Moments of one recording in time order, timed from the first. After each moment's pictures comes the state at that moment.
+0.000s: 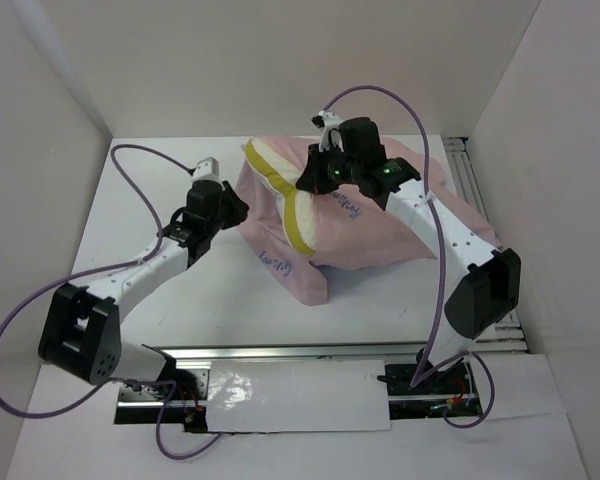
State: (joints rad) left arm -0.38 1.33 0.88 0.02 -0.18 -0.63; right arm 0.52 1.63 1.60 -0.47 -0.35 0.24
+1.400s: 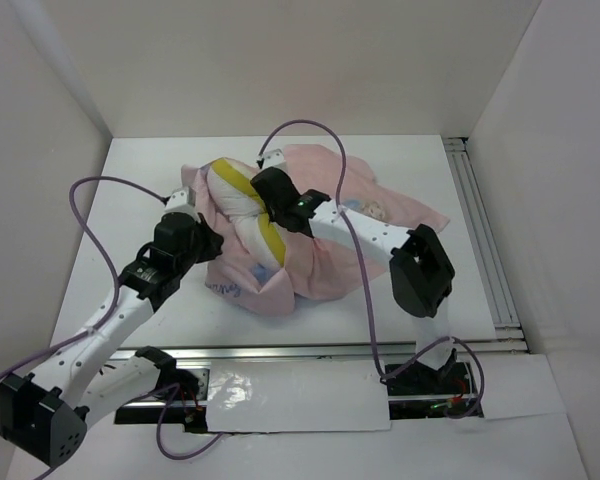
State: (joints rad) left arm -0.39 0.95 0.75 -0.29 -0.17 -0.58; right arm 0.84 1.94 1.64 -0.41 0.47 0.24
